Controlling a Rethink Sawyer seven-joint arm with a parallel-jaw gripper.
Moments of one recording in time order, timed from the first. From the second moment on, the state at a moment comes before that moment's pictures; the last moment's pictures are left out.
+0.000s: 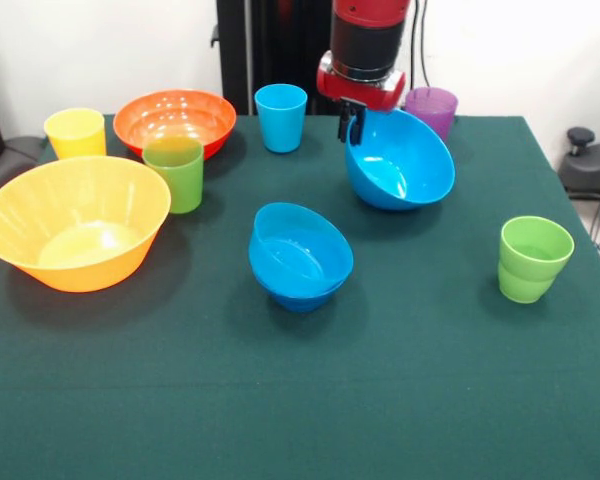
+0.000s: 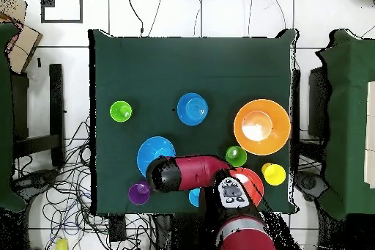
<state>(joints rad) -0.25 -0.63 0.07 1.99 -0.31 0.34 2.29</state>
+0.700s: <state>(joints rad) -0.30 -0.70 0.12 1.99 -0.31 0.36 2.29</state>
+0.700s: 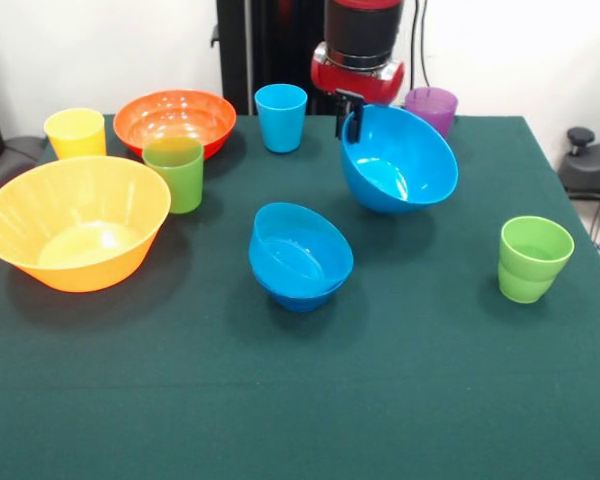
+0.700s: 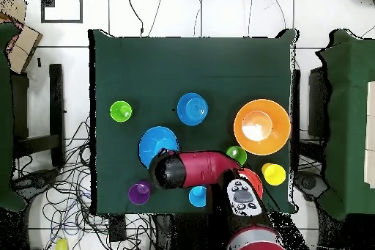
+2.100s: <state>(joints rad) -0.34 -0.74 0.20 1.95 -0.27 0.40 2.29</state>
